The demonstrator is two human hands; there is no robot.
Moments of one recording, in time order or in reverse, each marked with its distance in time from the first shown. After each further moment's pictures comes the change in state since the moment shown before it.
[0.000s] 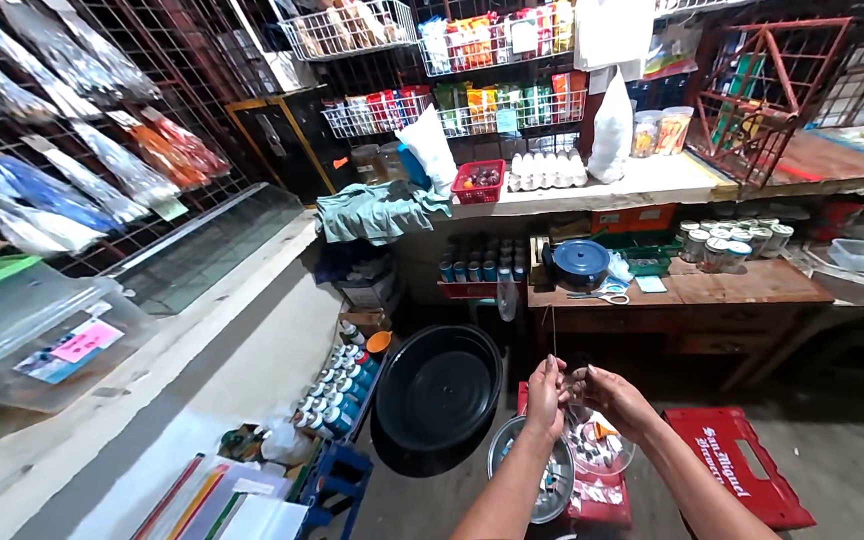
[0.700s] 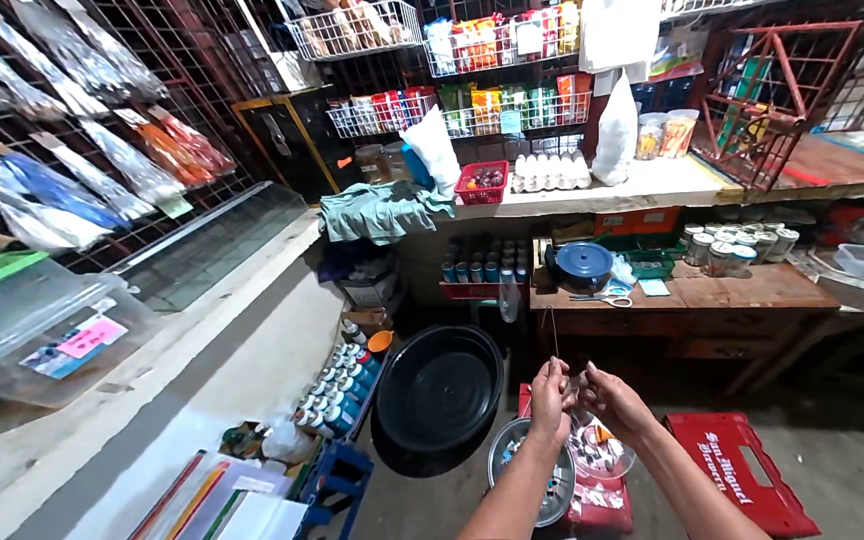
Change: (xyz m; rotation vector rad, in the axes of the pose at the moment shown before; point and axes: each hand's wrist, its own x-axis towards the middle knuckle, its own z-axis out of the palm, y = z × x) left_hand -0.007 0.004 0.008 -0.091 0.013 0.012; right_hand 0.001 -0.002 0.015 0.081 -0.037 -0.050
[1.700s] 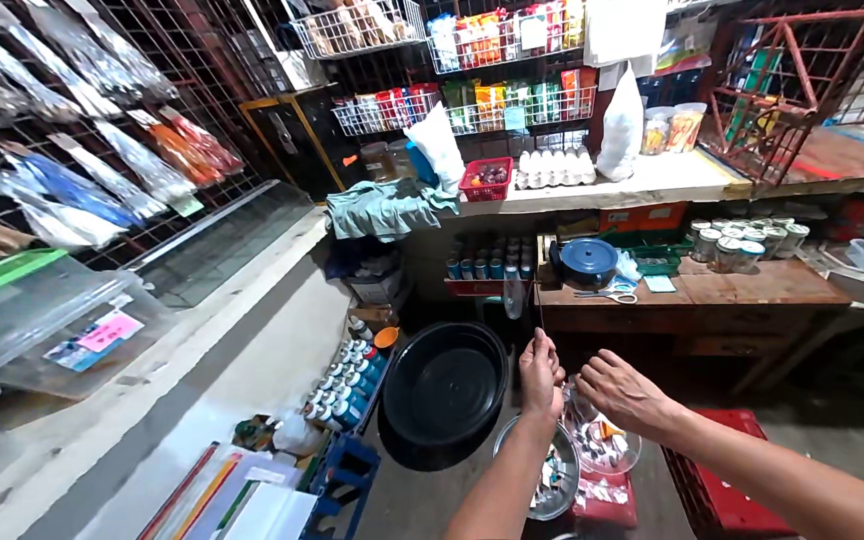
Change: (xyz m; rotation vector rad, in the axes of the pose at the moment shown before) left_hand -0.007 0.042 0.021 -0.047 0.092 0.168; right_hand -0.018 -0.052 0.011 -2.084 -0.461 -0.902
